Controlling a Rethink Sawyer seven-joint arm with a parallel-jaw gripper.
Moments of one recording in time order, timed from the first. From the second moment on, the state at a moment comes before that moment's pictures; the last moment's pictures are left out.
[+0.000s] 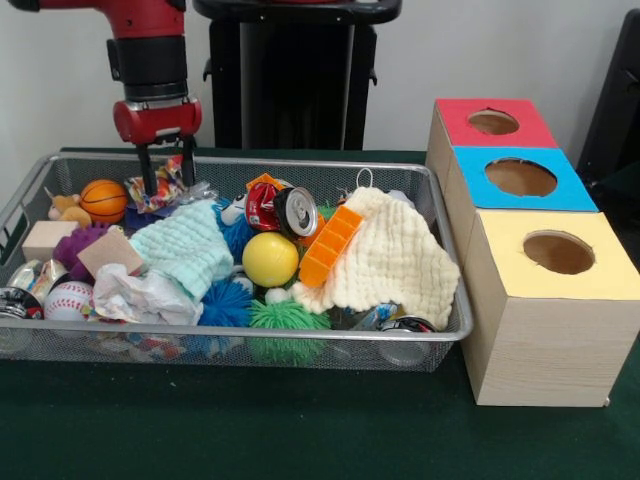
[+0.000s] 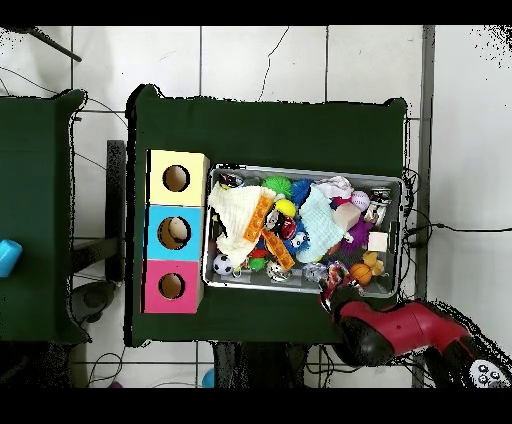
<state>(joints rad) -1.07 -0.60 0.48 2.01 -1.19 0.14 1.39</state>
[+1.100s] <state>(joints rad) -1.04 -0.61 0.42 2.00 -1.12 0.14 1.39</state>
